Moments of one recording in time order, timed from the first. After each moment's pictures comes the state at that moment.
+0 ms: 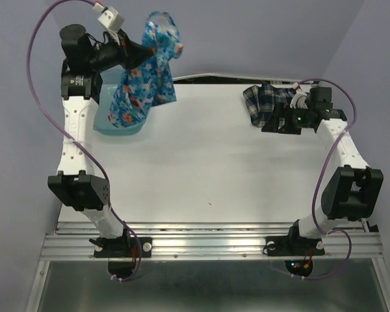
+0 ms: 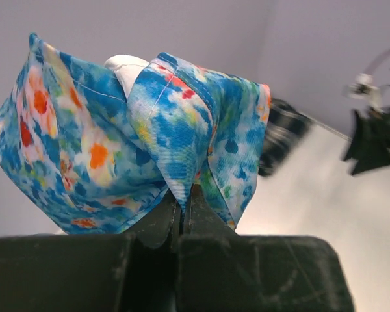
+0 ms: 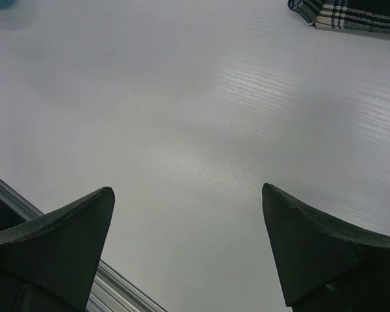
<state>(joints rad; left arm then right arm) 0.05 1.73 2.11 -0.33 0.90 -0.09 -0.10 1.57 1.36 -0.69 -0.65 0.02</state>
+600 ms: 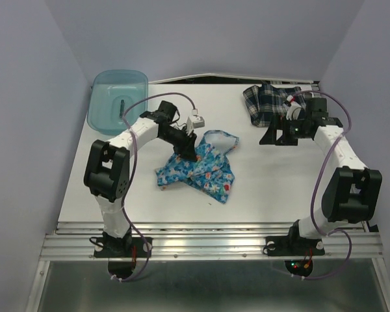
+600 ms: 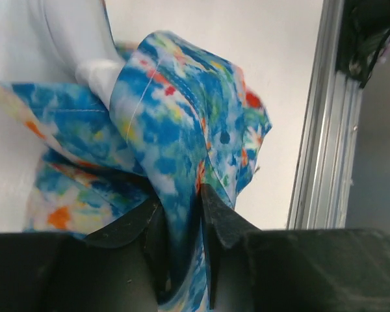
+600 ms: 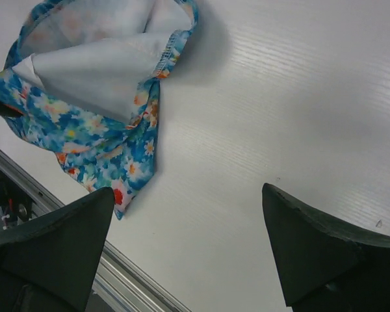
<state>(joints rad) -0.40 1.86 1.44 -0.72 0.96 0.47 -0.10 1.54 1.25 -0.71 -0.69 -0.04</state>
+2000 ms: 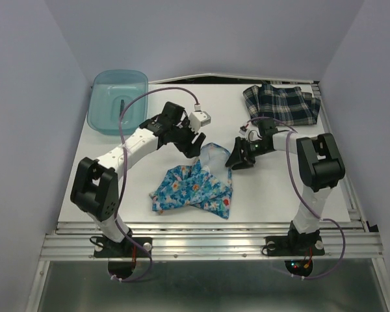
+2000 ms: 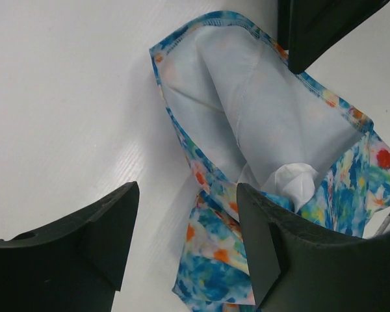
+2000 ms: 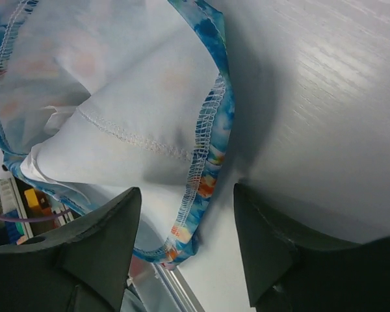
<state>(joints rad) -0.53 1.62 1.28 -0.50 0.40 0.29 0.19 1.93 1.10 -0.37 -0.88 0.23</state>
